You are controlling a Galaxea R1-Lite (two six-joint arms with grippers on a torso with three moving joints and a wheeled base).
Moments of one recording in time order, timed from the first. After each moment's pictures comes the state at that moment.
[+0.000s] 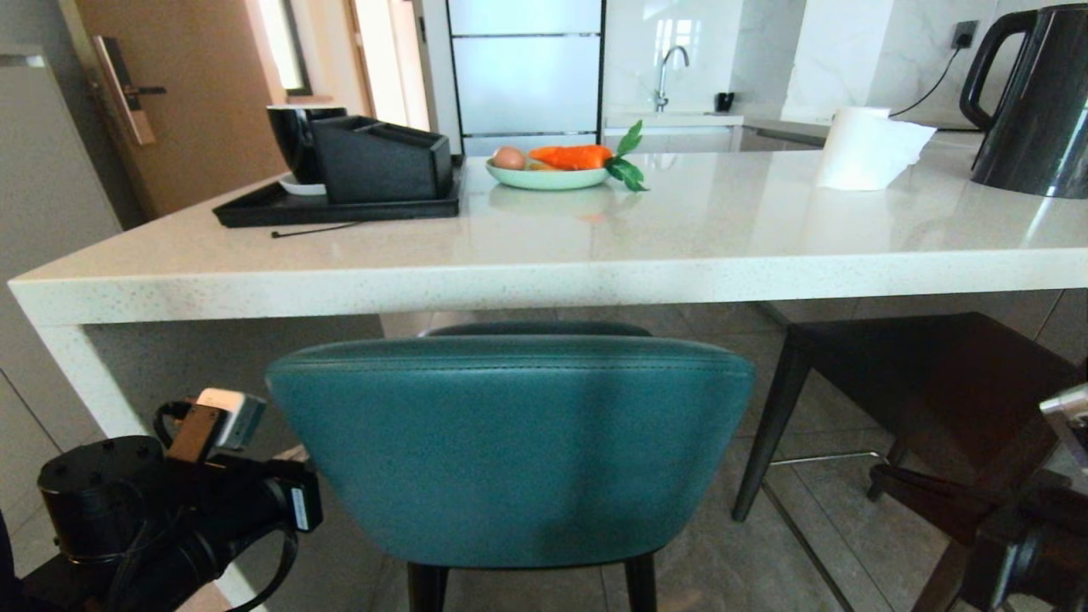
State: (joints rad) left arm -0.19 1.82 -0.07 -1.52 -0.07 -0.02; right arm 0.31 1.12 -0.25 -0.62 0.18 0.03
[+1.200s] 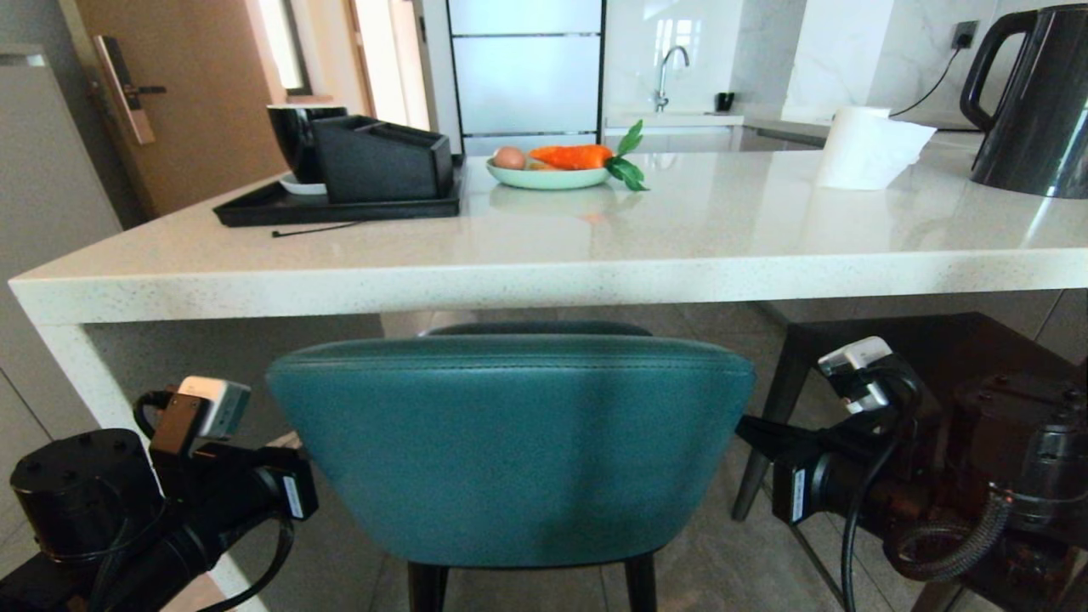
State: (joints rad) left arm -0.19 1.76 -0.08 -1.52 -0.07 -0.04; right arm 0.53 1.57 -0.37 -0.95 -0.05 0.02
